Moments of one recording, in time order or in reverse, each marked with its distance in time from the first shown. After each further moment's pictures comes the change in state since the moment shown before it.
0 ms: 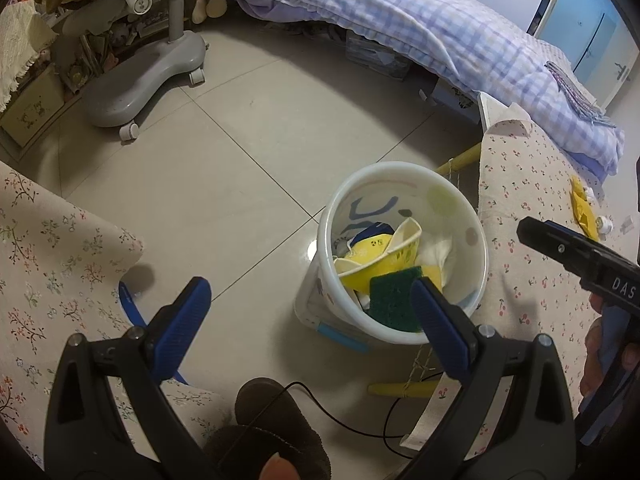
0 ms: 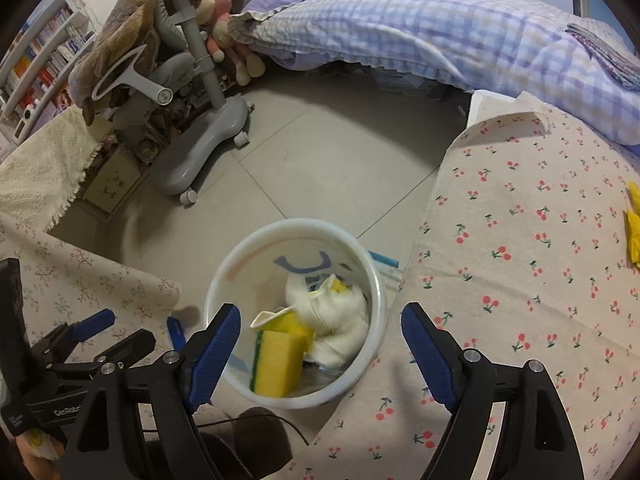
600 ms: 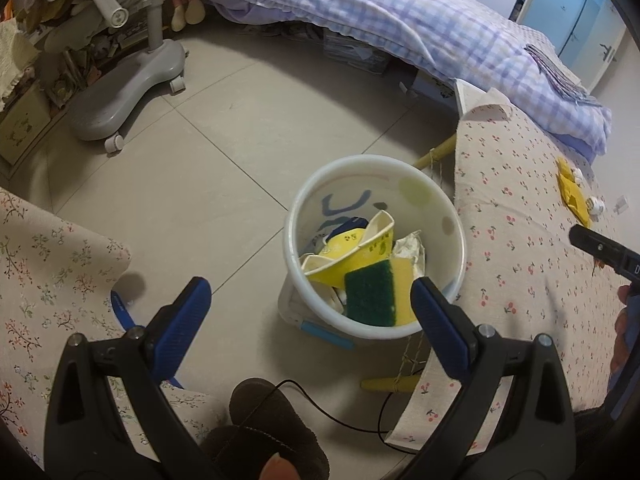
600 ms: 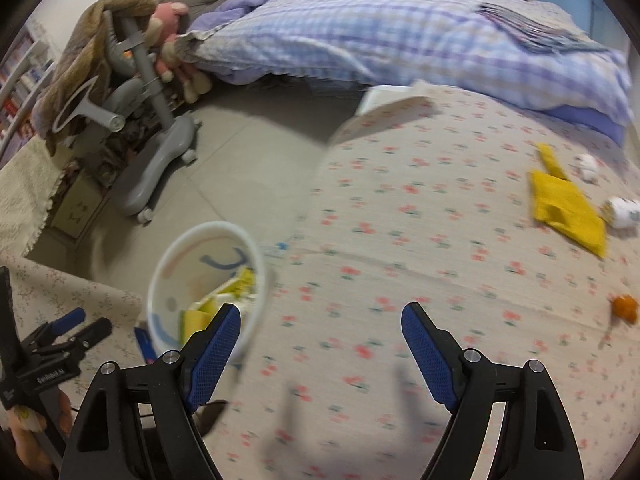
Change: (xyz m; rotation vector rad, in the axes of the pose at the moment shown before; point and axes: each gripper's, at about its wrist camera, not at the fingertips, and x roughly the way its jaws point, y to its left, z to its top) left arm -0.002 -0.029 -0.001 0.065 0.006 -0.027; right arm -0.064 -0.091 -0.024 0.114 -0.015 -0.140
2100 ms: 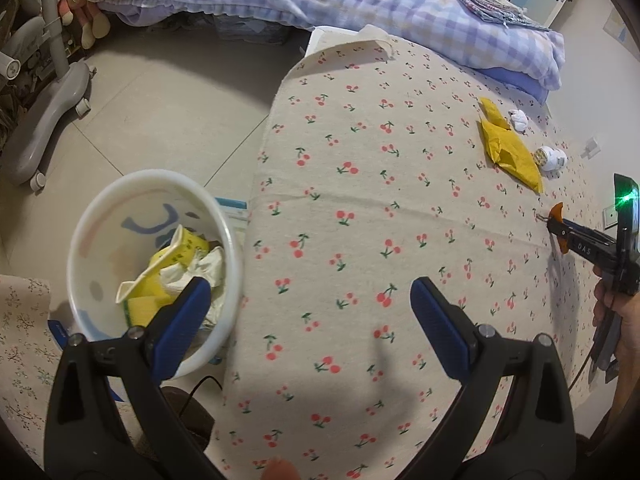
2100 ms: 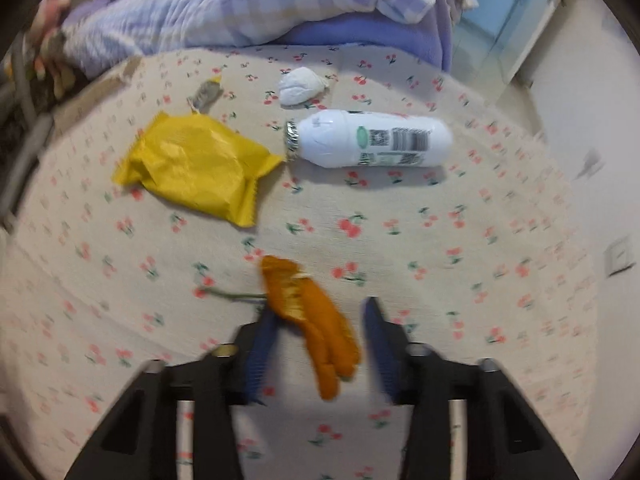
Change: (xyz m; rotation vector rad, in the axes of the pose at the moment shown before) left arm 0.038 -0.190 0.017 0.161 0.104 -0.107; right arm -0.009 -0.269 -0.015 0.096 0.074 -0.371
